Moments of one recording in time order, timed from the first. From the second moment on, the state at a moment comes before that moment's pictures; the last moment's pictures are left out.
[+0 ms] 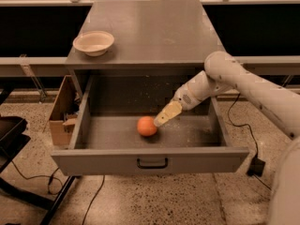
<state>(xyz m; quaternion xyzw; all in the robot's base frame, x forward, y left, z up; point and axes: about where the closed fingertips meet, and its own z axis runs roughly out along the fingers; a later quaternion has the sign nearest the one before) 0.634 -0.056 0.676 -0.45 0.82 0.31 0.18</state>
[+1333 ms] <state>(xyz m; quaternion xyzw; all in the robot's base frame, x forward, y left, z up) 0.582 -0.172 0.878 -0.59 0.73 0.27 0.22</state>
